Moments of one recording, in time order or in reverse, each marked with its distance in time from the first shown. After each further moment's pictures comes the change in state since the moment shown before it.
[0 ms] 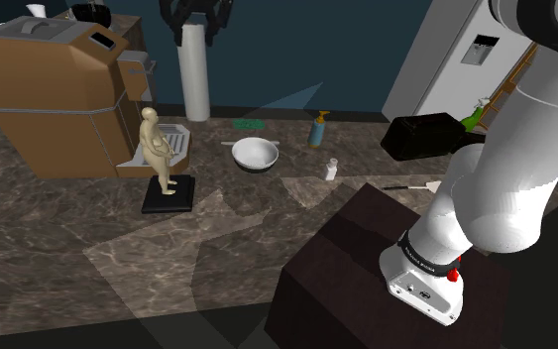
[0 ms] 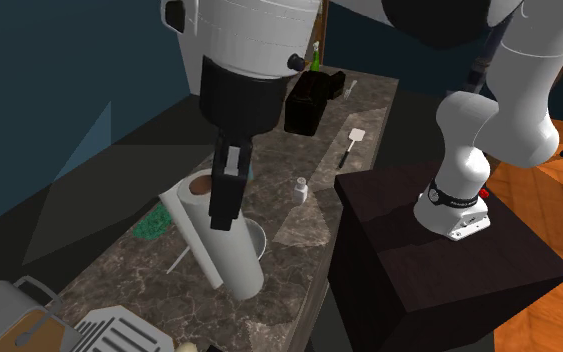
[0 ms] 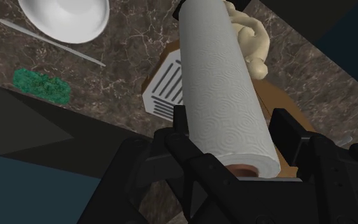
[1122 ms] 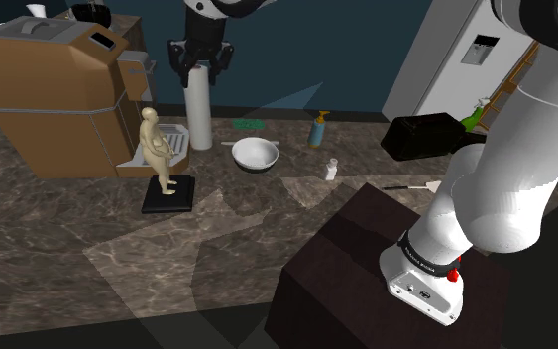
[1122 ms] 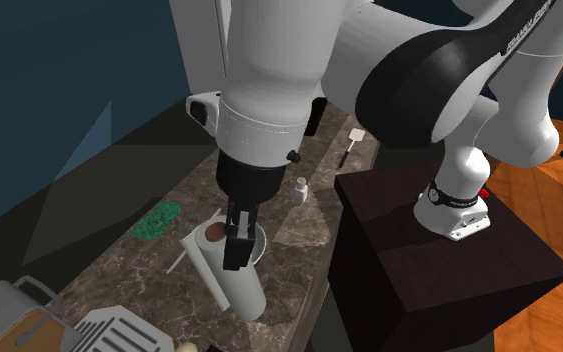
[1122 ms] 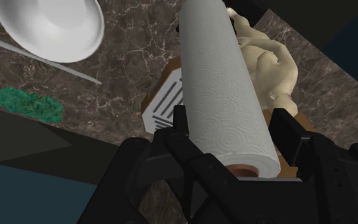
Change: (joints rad) arm -0.002 -0.009 -0.002 -0.242 -0.005 0.233 0.010
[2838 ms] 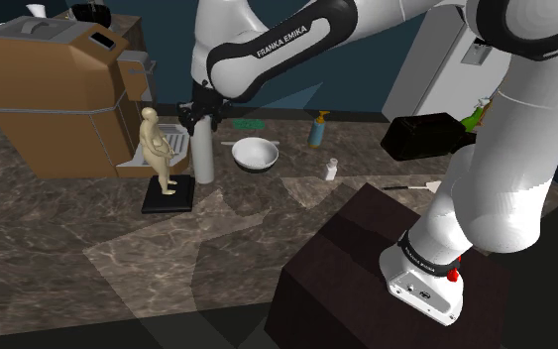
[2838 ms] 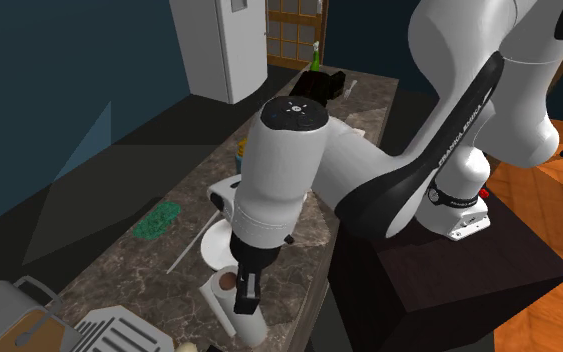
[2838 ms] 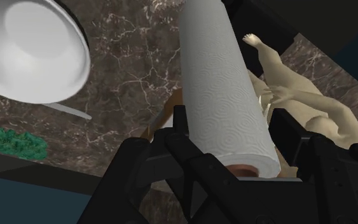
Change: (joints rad) arm 0.000 0.117 -0.004 -0.205 -0.017 0.322 0.023
